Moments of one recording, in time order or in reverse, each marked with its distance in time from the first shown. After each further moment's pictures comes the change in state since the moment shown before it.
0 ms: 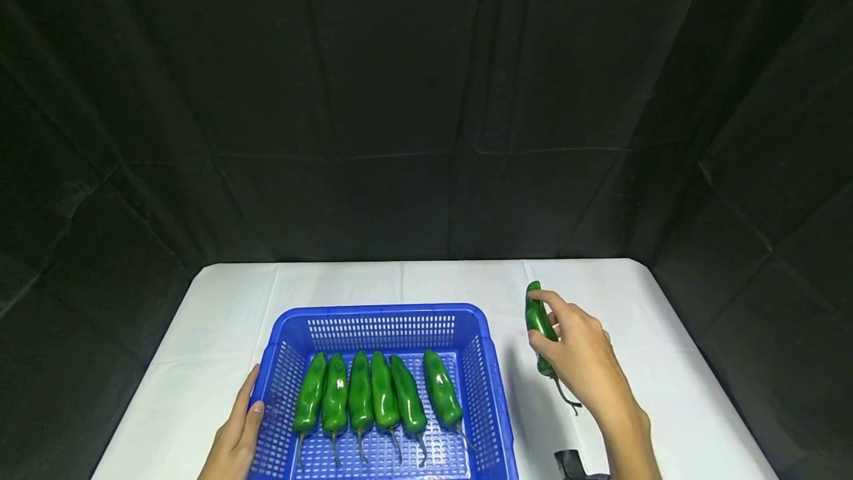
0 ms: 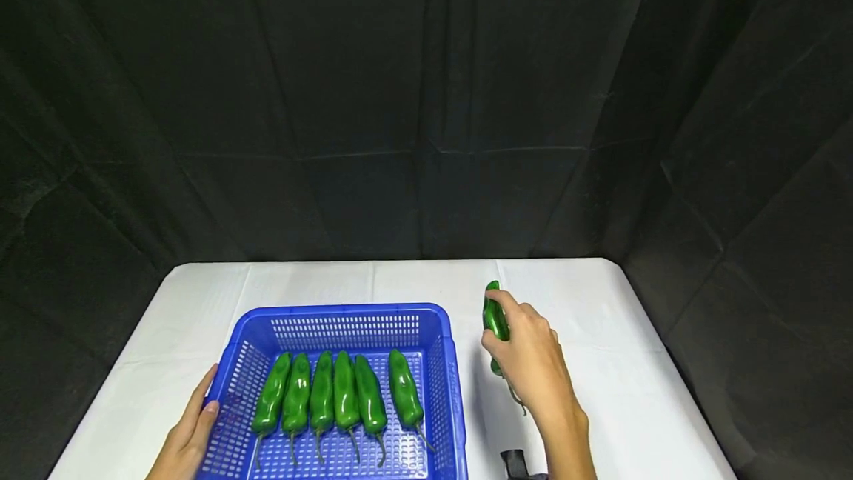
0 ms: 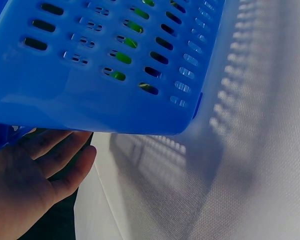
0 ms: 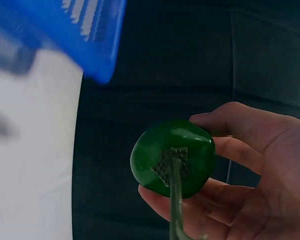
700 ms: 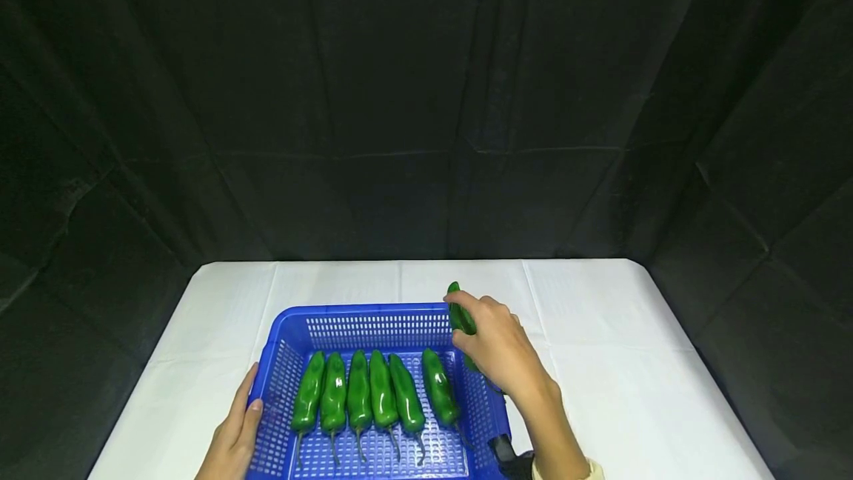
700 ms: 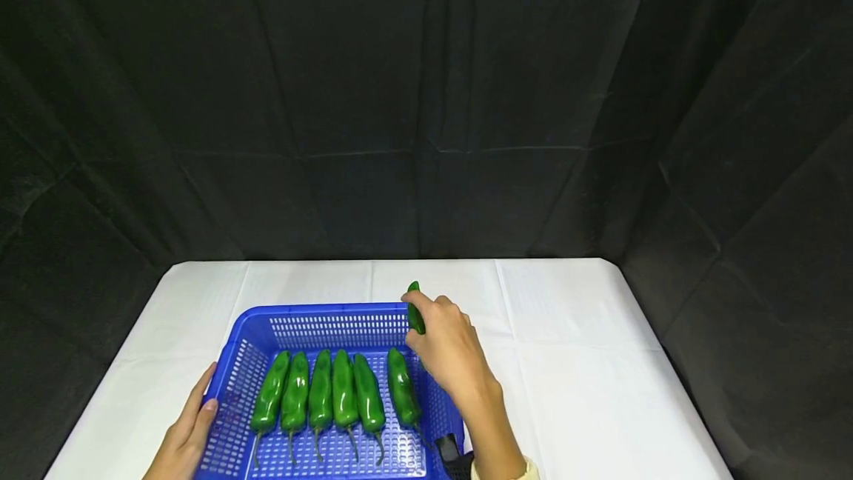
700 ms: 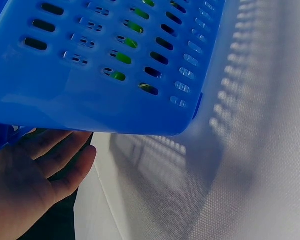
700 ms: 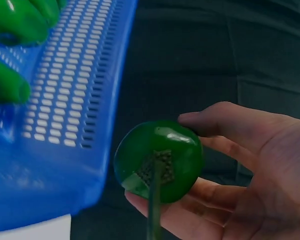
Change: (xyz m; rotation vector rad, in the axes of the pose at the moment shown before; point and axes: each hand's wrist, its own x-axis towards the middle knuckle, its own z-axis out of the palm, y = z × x) left_hand 0.000 0.002 -0.001 -0.018 -0.017 -0.028; right_hand 0.018 -0.060 0.055 0.020 -0.116 -0.147
